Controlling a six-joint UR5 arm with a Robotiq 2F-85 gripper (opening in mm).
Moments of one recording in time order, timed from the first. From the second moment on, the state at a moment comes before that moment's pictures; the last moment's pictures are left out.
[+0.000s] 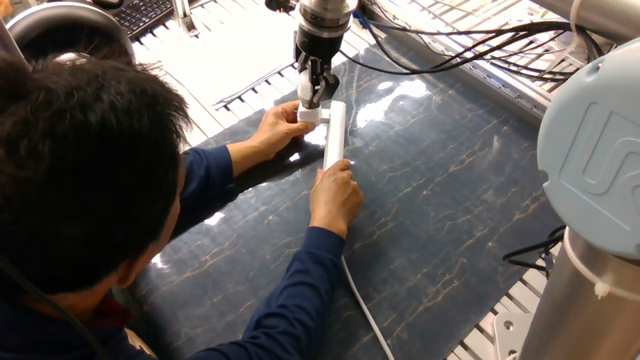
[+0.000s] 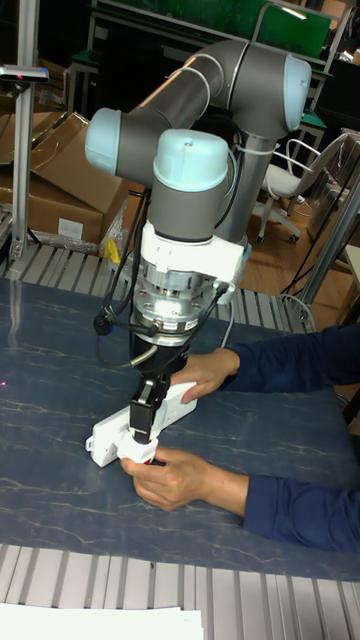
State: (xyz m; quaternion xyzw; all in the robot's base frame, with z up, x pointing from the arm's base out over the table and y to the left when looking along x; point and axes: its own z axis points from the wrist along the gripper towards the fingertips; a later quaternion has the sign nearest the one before) arm 0.628 -0.014 0.107 -0.57 0.82 0.00 0.07
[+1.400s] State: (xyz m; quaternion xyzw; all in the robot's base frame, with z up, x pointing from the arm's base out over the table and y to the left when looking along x) arm 0.608 -0.003 0.111 -0.03 1.00 0.06 -0.03
